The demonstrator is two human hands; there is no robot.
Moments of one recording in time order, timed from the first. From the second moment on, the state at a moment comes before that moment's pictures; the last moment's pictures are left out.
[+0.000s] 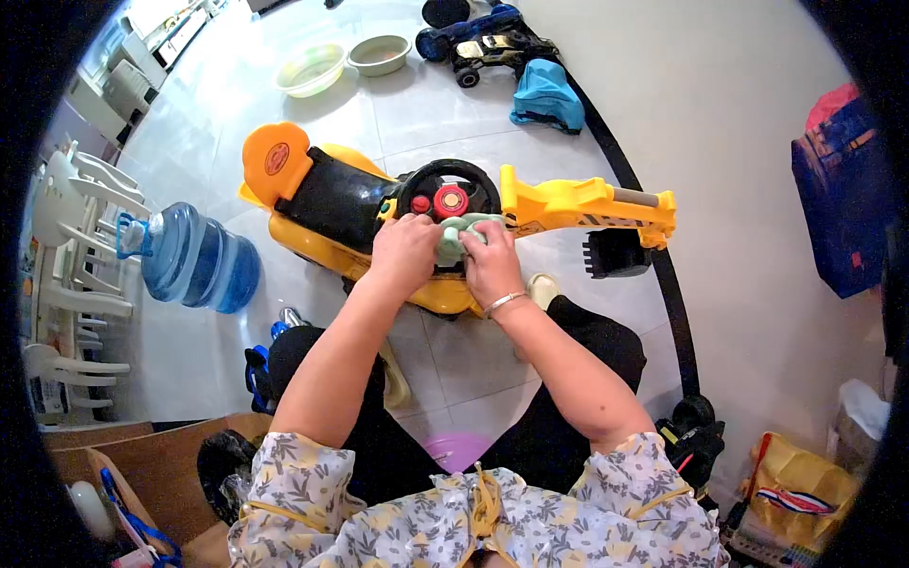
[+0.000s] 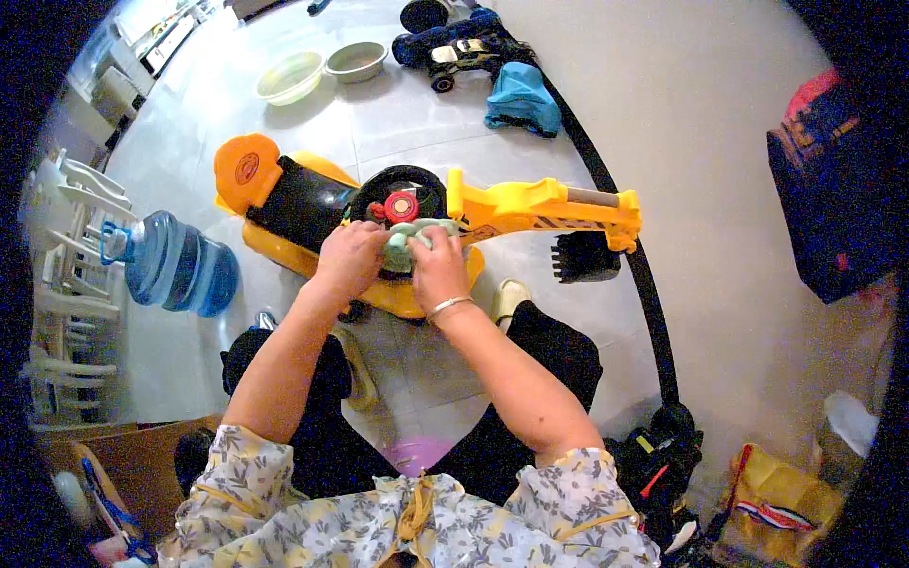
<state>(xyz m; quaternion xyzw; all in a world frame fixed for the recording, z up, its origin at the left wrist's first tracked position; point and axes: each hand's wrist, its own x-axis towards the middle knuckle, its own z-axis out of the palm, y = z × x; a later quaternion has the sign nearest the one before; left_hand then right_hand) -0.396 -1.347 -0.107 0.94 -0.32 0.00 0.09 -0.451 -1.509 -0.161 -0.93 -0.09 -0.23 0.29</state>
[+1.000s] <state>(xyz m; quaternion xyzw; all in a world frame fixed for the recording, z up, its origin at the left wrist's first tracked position) -0.434 -1.362 -0.198 0.97 -0.13 -0.07 0.18 -0.430 -1.483 -0.216 -0.93 0.11 0.03 0.36</state>
